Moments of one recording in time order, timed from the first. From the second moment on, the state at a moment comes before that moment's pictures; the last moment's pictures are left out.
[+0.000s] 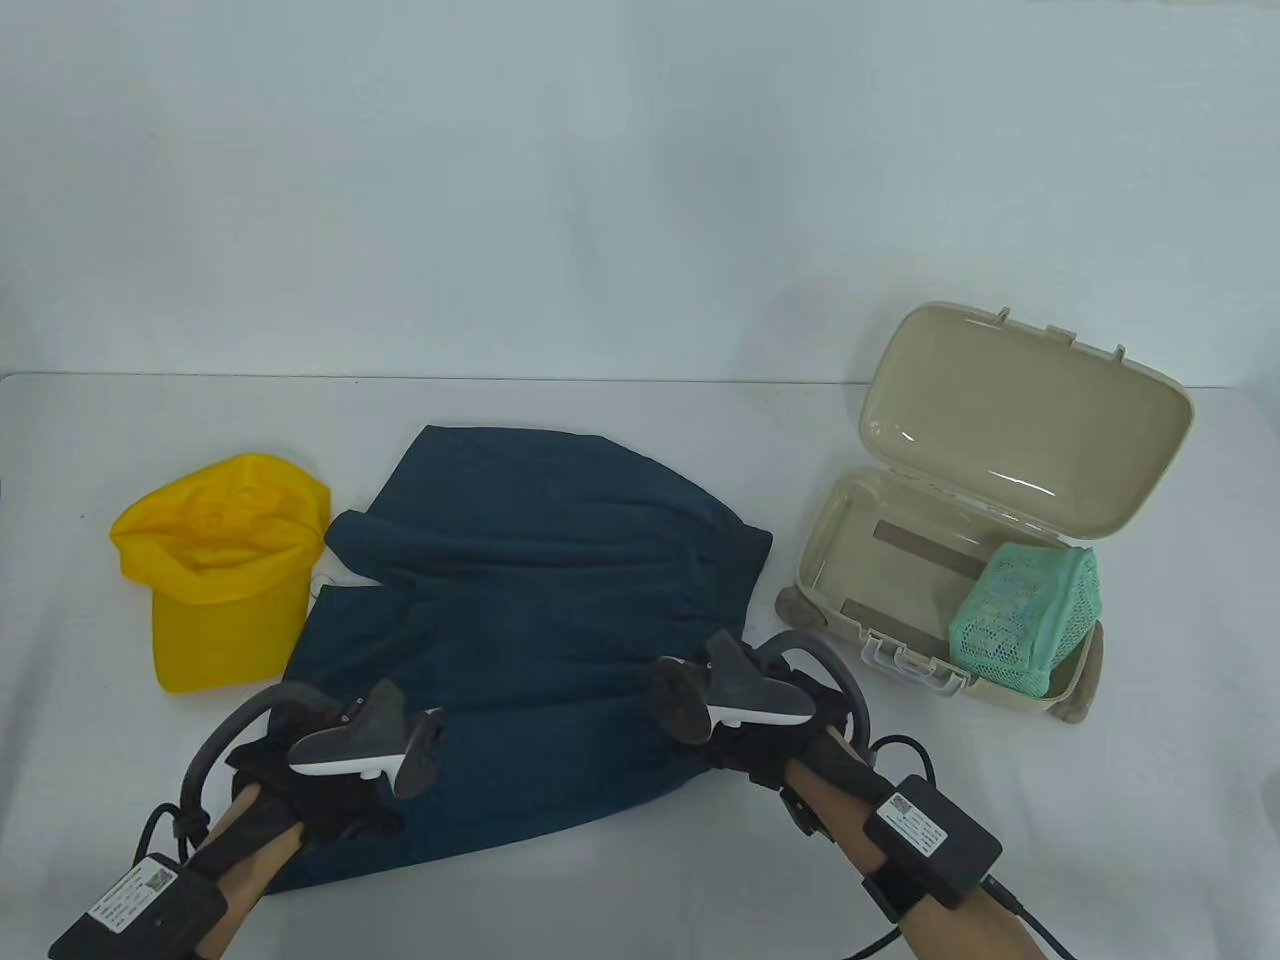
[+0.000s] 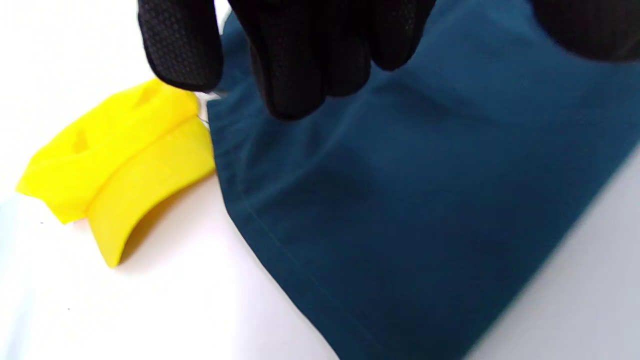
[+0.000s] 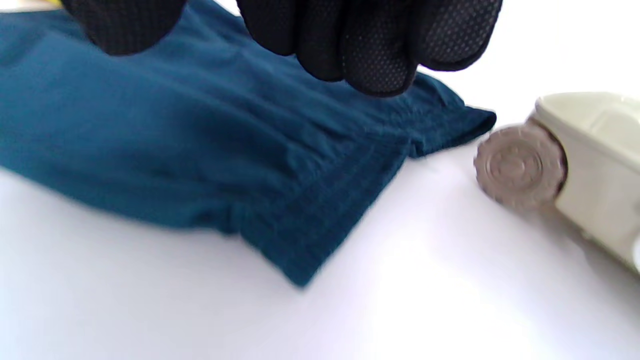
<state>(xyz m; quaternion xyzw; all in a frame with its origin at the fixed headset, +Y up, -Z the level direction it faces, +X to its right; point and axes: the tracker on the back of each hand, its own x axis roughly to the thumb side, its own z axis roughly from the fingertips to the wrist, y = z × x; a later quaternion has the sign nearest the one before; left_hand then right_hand) -0.224 -0.708 -0.276 -0.32 -0.16 -0.28 0.89 0.072 -0.689 -0.324 -0.27 -0.15 -0.94 0.15</state>
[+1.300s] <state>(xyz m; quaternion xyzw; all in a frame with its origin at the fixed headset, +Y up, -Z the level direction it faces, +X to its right) -0.260 -0.634 -0.282 -0.15 -0.04 -0.22 0.96 0.103 -0.651 -0.313 -0.22 -0.04 -0.97 0.08</state>
